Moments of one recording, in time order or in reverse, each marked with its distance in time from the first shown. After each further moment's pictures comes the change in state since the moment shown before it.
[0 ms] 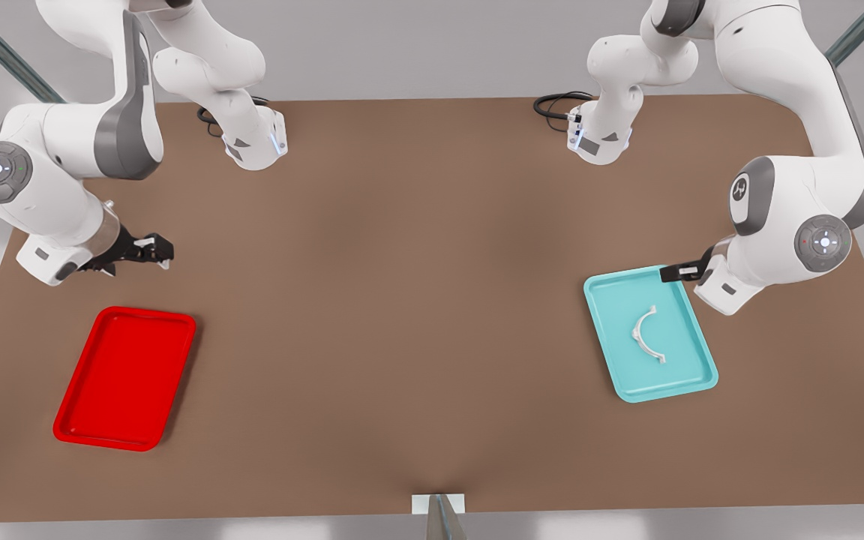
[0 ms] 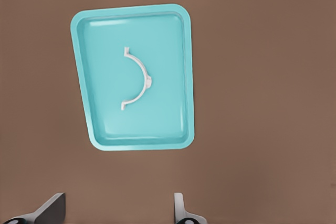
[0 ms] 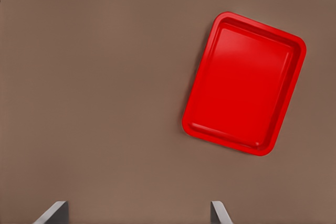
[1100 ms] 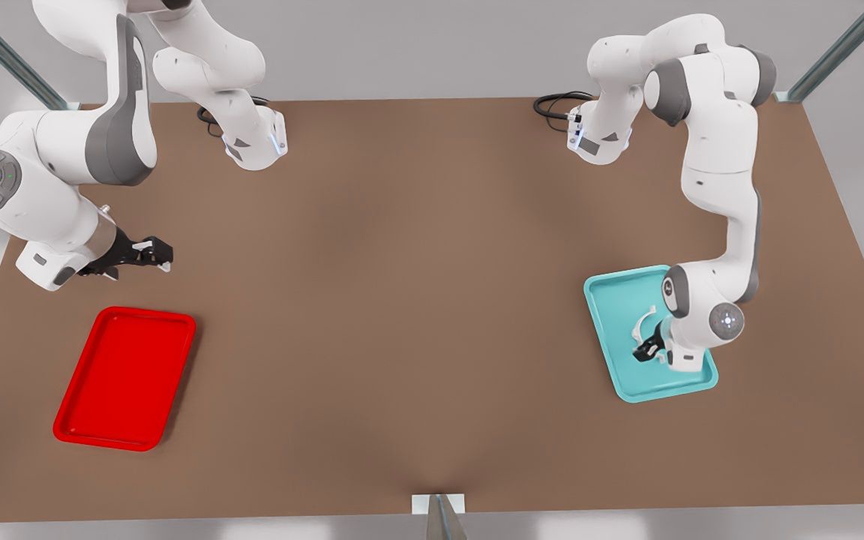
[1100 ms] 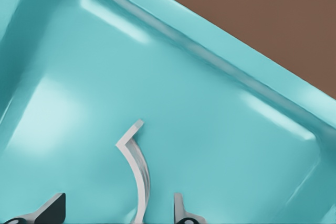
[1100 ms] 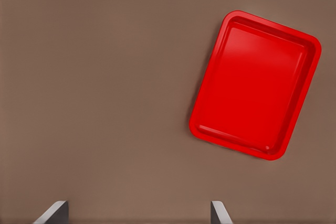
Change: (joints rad) left arm 0.017 0.407 0.100 -0.341 -0.156 0.879 -0.427; right arm -0.024 0.006 0.000 -0.017 0.043 0.015 -0.032
